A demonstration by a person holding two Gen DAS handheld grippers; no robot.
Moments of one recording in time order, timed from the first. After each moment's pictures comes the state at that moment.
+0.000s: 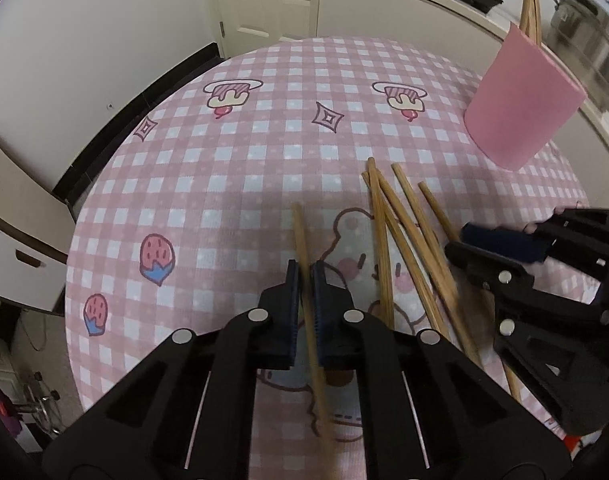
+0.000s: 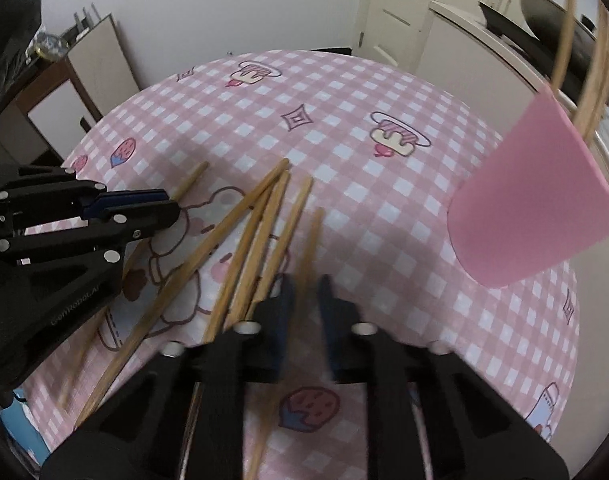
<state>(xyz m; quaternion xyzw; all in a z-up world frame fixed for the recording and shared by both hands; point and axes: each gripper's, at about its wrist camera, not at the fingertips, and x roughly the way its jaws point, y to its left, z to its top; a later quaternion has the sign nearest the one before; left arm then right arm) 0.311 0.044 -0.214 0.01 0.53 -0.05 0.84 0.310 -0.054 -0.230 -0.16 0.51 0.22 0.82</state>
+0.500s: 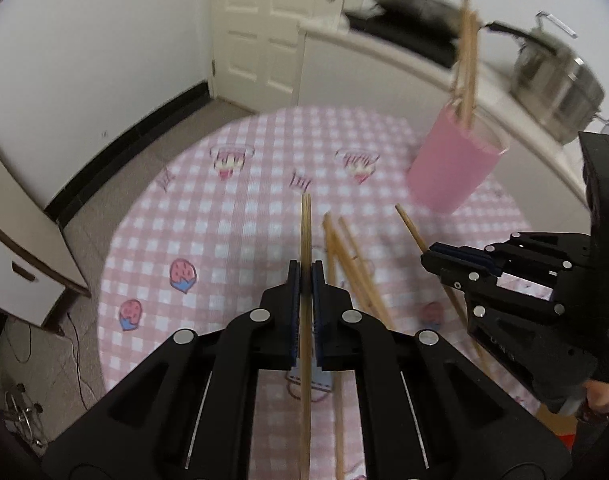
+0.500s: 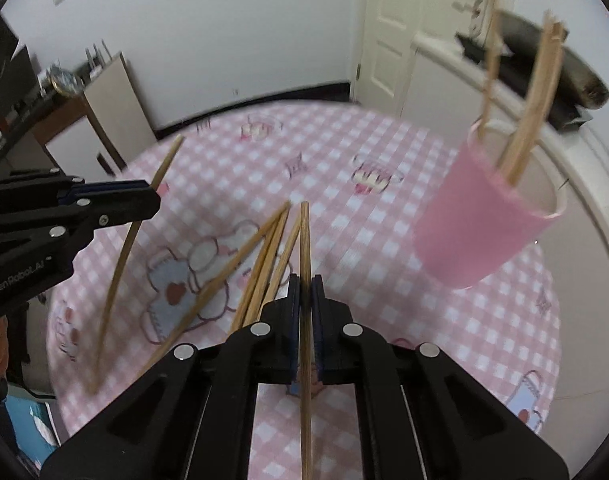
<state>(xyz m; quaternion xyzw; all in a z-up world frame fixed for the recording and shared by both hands) 0.266 0.041 -0.127 -0.01 0.46 -0.08 0.88 0.282 -0.089 -0.172 -0.10 0.45 0.24 0.86</state>
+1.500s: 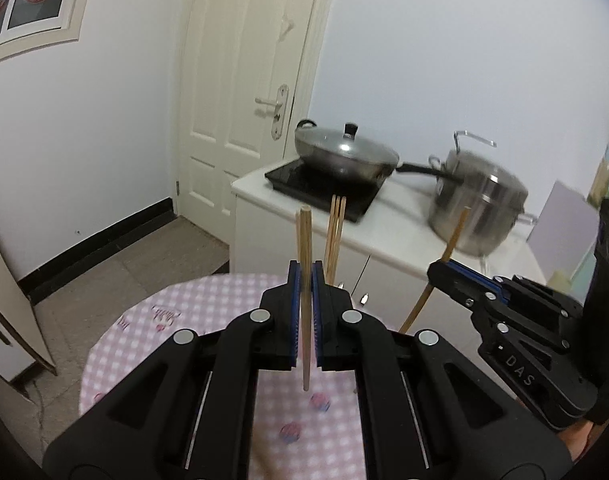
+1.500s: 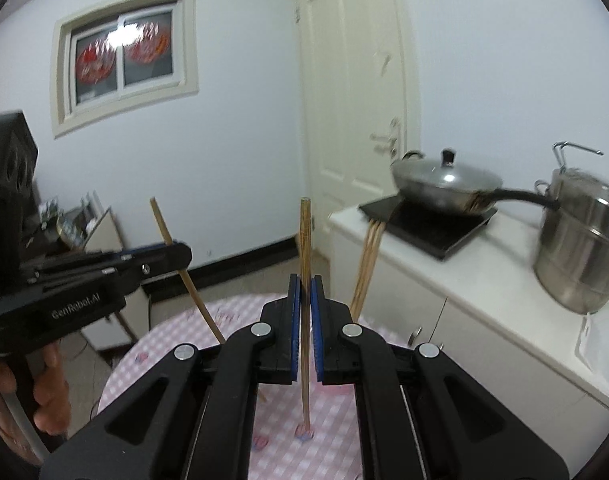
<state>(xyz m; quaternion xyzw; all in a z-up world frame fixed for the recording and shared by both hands) 0.250 -0.049 0.027 -0.06 0.26 -0.13 0.95 0.247 -0.202 -0.008 0.00 0.20 0.18 0.96</state>
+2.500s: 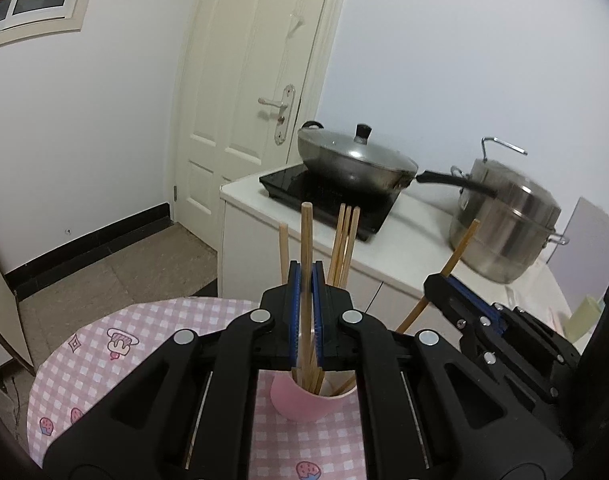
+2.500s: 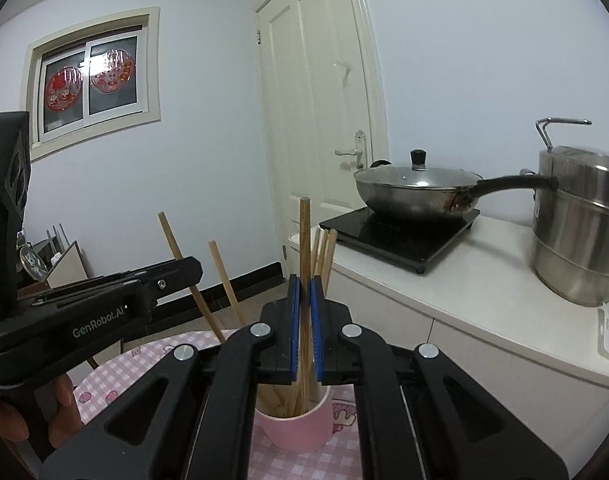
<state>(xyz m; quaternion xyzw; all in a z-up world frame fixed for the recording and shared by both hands) 0.330 -0.089 -0.037 -0.07 0.24 -0.11 0.96 0.304 -0.223 -0.069 0.03 0.16 0.14 0.98</state>
